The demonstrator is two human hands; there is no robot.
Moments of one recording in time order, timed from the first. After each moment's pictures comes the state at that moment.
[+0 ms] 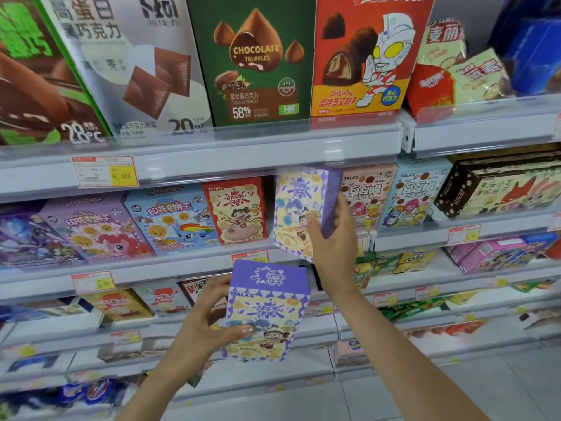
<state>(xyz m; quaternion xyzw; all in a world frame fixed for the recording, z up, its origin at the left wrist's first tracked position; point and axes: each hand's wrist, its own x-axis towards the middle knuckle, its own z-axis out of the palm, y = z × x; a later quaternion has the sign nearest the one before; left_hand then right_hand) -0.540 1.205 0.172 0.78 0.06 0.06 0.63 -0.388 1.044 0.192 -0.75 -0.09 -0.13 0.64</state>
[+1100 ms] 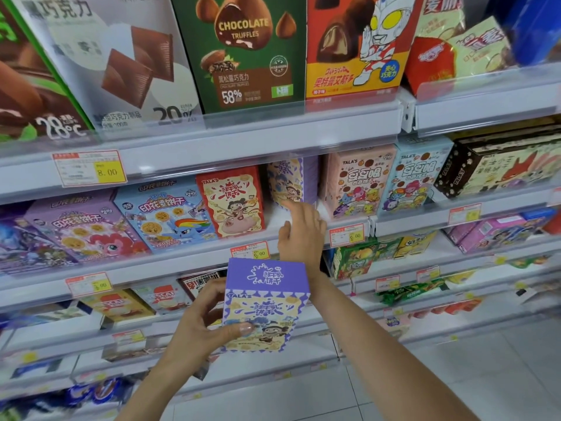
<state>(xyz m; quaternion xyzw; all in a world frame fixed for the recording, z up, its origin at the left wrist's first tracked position) -0.547 1.205 0.184 0.74 0.07 0.04 0.67 -0.369 1.097 0.144 -0.85 -0.14 -0.30 0.40</state>
